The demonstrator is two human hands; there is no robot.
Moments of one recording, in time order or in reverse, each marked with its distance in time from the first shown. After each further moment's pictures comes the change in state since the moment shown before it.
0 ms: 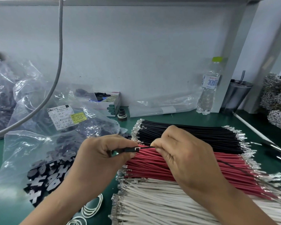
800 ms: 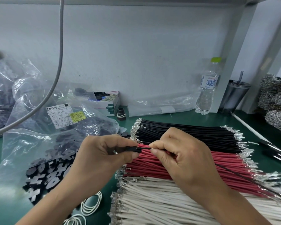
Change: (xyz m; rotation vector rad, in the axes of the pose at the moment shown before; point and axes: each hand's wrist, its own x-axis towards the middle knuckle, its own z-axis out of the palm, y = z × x) left_hand 0.000 -0.004 0.000 -0.198 -0.067 -0.093; right_hand -0.003 -0.004 -0.001 0.224 0.014 0.122
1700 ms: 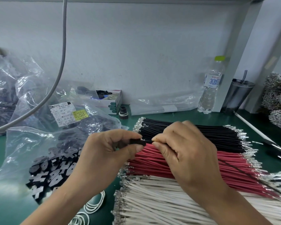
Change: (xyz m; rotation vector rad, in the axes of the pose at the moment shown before) left_hand 0.000 0.000 0.003 0.075 0.069 0.028; right_hand 0.004 -0.004 0.003 -0.215 0.186 -0.139
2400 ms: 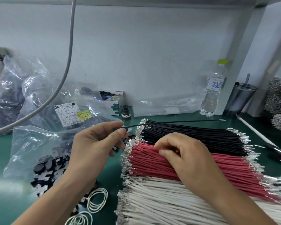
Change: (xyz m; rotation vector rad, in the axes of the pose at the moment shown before) left_hand 0.010 -0.013 -0.012 -0.313 0.201 -0.215; right_hand 0.000 0.007 0.001 0.295 -0.395 0.336
